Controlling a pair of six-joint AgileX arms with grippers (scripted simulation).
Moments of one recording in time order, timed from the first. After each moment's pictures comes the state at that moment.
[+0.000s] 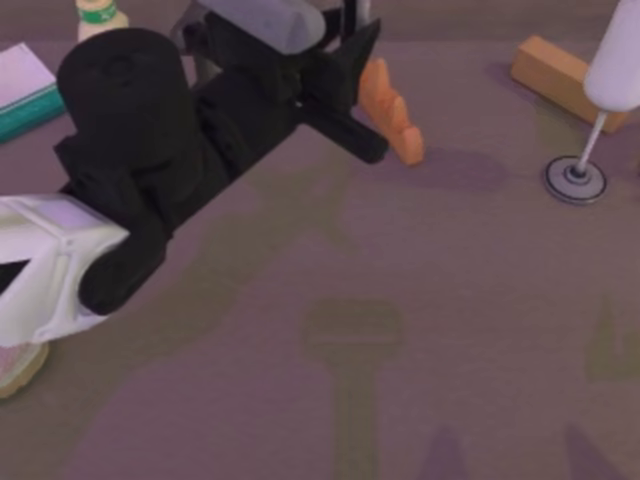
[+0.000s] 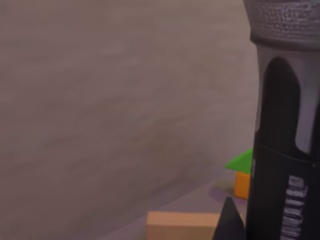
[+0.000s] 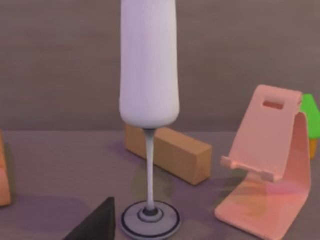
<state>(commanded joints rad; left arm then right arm) -0.63 1.51 0.80 0.78 0.16 0.00 0.00 0.00 0.00 0.00 0.00 0.00</state>
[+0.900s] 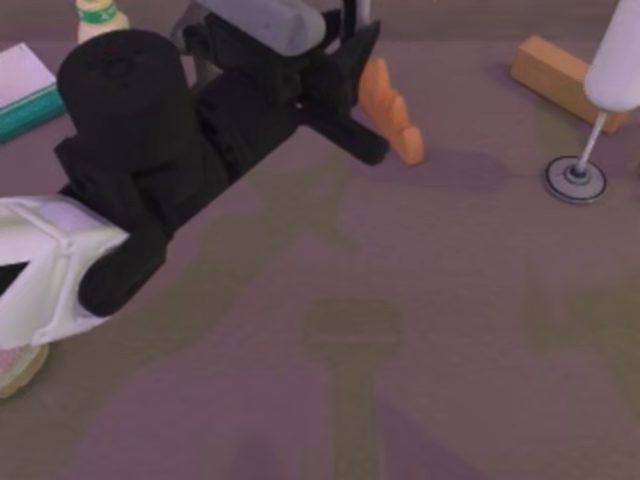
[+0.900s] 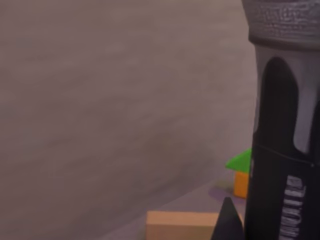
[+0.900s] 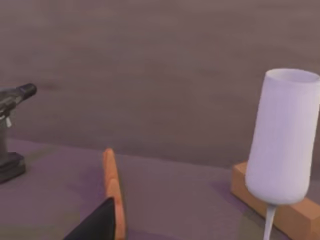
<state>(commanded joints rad) -0.63 1.51 0.80 0.78 0.15 0.00 0.28 0.41 0.27 0.14 0.04 -0.01</state>
